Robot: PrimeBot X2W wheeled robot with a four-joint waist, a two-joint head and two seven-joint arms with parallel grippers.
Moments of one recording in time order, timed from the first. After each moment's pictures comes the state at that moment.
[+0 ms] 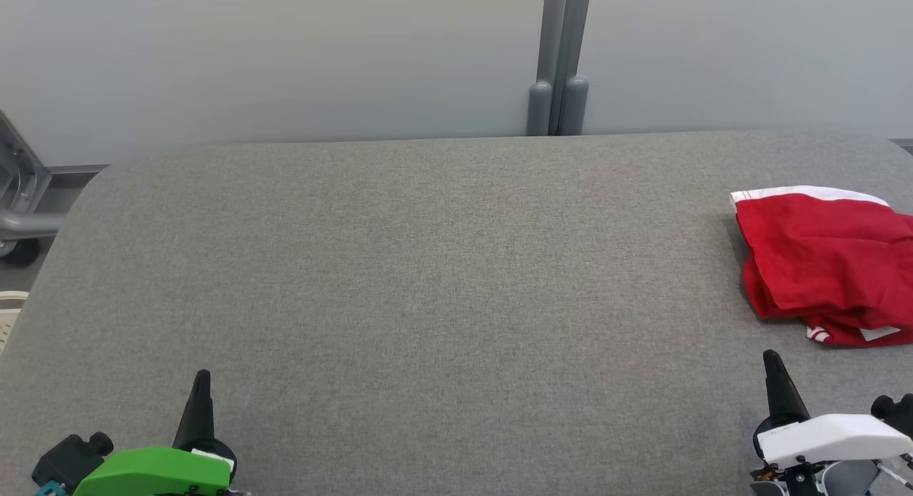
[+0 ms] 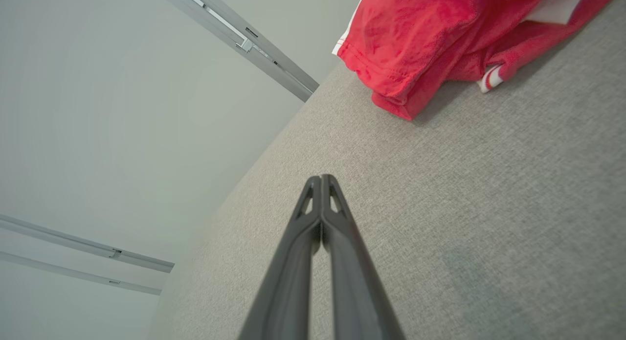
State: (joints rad) left arm -0.01 0.10 0.02 0.31 -1.06 -0.13 -0.04; right arm 0.01 -0.04 -0.15 0.26 0.88 0.13 -0.05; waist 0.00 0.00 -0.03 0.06
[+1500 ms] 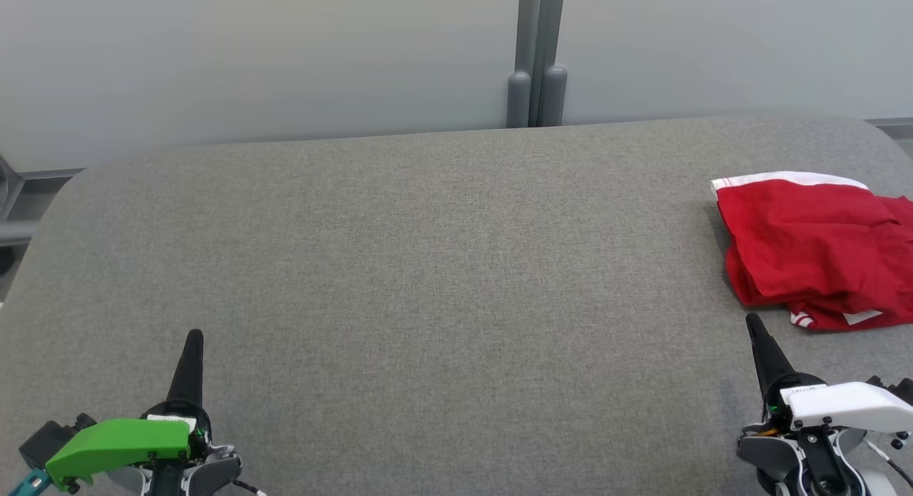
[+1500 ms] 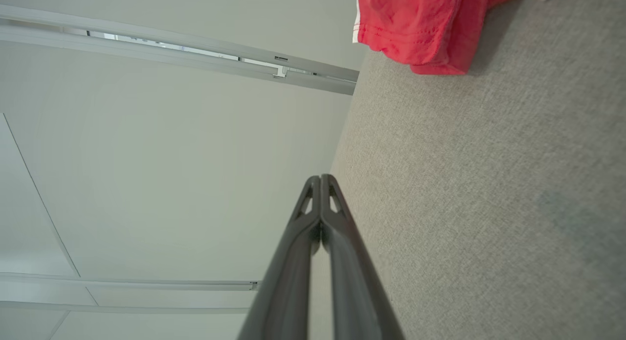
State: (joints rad) left arm -0.07 0.07 0.08 0.26 -1.44 -0.13 0.07; right arm -0.05 -0.04 -0.13 0.24 1.38 0.13 0.07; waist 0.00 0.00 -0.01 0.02
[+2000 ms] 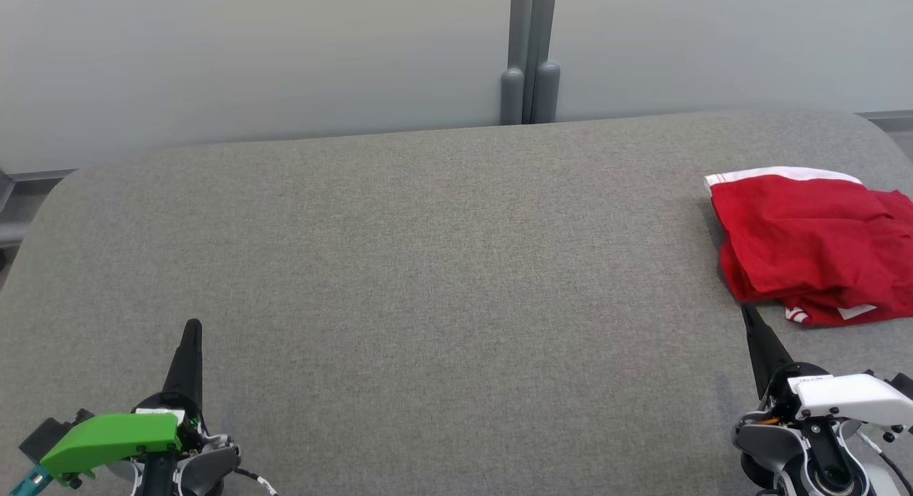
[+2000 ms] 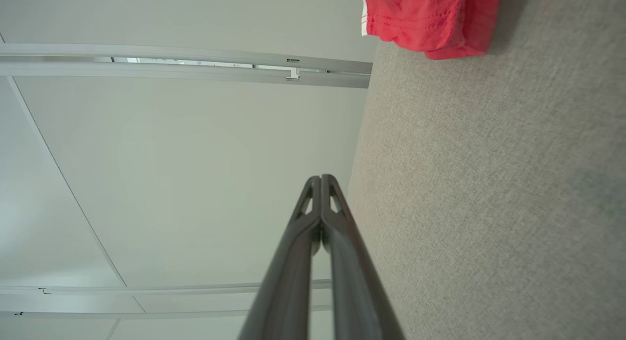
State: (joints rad) left arm -0.08 0.06 0.10 0.25 -1.53 -0.13 0.10; right arm -0.07 -0.05 -0.12 0.23 1.51 0.13 0.09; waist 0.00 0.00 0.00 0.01
